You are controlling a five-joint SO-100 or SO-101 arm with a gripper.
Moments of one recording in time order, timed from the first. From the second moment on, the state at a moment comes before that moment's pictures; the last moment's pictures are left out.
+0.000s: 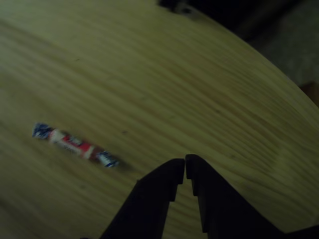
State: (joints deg) arm -14.1 147.2 140.4 61.3 -32.9
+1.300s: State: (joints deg) arm -29.8 111.7 121.7 72.1 -58.4
